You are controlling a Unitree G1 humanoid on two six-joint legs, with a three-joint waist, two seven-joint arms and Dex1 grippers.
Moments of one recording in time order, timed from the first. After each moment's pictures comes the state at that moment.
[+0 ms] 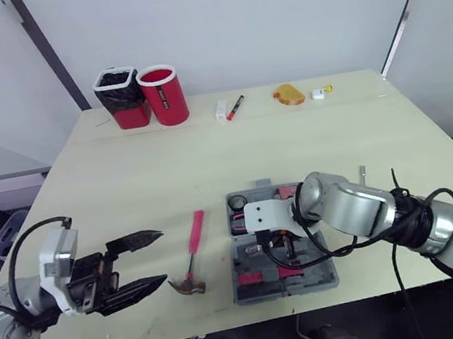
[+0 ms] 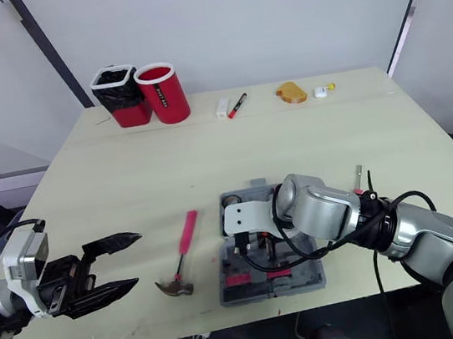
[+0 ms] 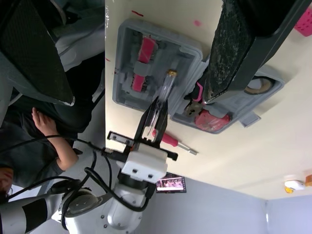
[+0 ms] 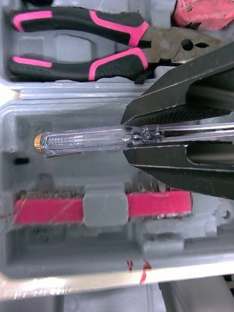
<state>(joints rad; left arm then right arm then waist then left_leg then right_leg) 0.08 0.85 0.42 -0.05 -0.79 0.29 -1.55 -1.02 -0.49 0.97 -0.19 0.12 1.13 0.91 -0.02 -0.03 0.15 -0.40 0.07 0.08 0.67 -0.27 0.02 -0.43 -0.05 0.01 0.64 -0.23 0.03</state>
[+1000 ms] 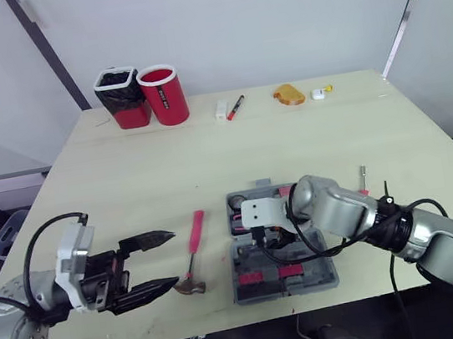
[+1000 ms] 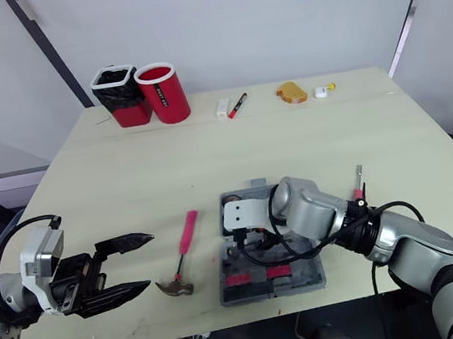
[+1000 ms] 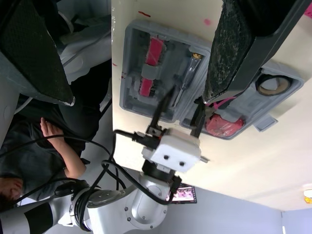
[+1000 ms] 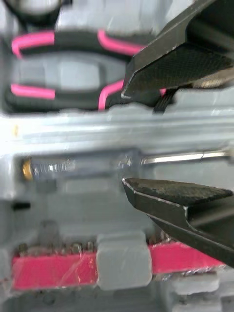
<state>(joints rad) 0.07 0.85 0.38 -0.12 -0.78 0.33 -1.52 -0.94 -0.44 0.87 -0.08 0.03 0.95 0.91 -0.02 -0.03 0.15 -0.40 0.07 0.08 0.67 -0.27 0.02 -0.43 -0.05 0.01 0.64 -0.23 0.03</state>
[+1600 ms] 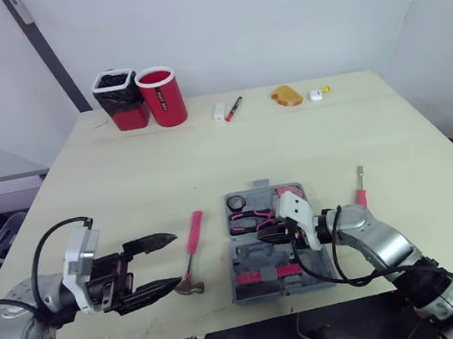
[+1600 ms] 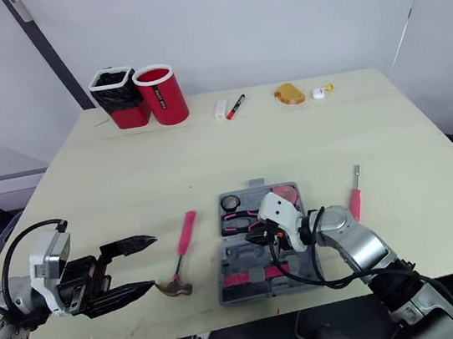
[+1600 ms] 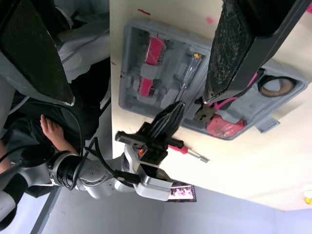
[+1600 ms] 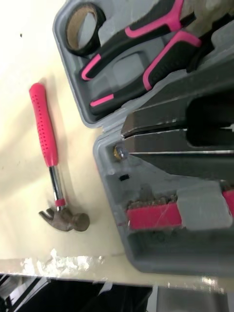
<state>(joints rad) 0.06 0.82 0.35 -0.06 -0.75 0.28 -1.53 -0.43 -0.33 0.42 0.03 0.18 0.38 0.88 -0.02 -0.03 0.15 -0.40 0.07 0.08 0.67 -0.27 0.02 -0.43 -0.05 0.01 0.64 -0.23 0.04</state>
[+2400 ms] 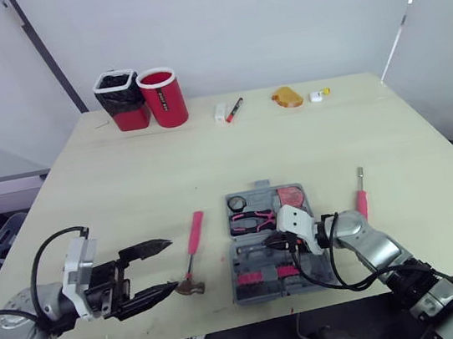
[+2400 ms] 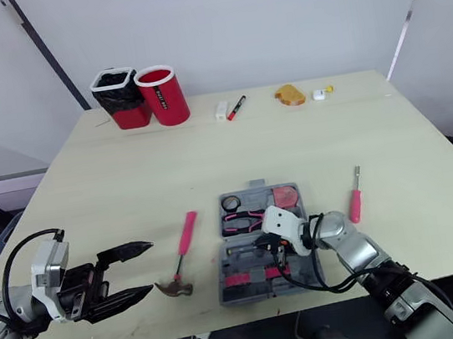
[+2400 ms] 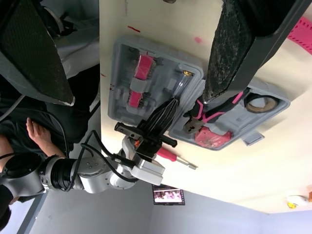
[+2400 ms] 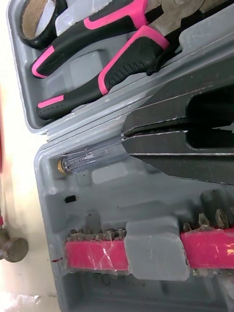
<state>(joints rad) 0.08 0.80 0.34 0.02 -0.71 0.18 -1.54 -0.45 -0.31 0.47 0.26 0.00 0.20 0.91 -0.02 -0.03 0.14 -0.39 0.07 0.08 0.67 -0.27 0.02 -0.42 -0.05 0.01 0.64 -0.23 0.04</state>
